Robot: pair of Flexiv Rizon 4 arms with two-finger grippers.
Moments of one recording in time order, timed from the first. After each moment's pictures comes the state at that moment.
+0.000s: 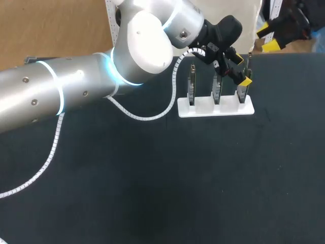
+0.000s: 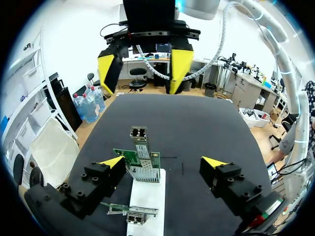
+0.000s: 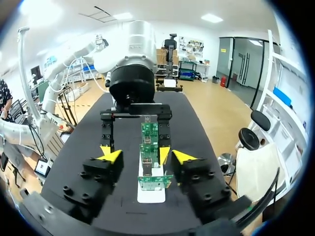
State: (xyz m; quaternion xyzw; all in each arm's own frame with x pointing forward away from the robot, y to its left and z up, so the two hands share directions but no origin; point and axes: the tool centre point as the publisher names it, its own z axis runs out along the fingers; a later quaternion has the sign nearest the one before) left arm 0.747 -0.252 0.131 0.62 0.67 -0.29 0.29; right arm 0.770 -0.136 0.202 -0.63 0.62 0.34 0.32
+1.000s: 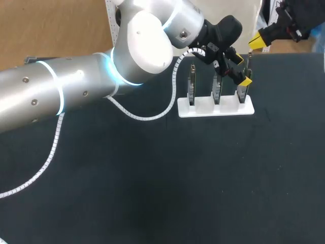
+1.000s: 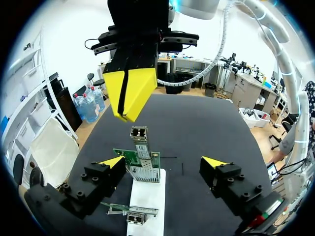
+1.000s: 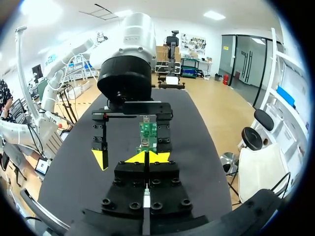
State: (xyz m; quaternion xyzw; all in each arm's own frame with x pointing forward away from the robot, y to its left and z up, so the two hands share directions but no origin) left arm 0.747 -0.252 0.131 0.62 0.67 -0.29 0.29; right arm 0.776 -0.116 0.187 -0.64 0.62 0.34 0.30
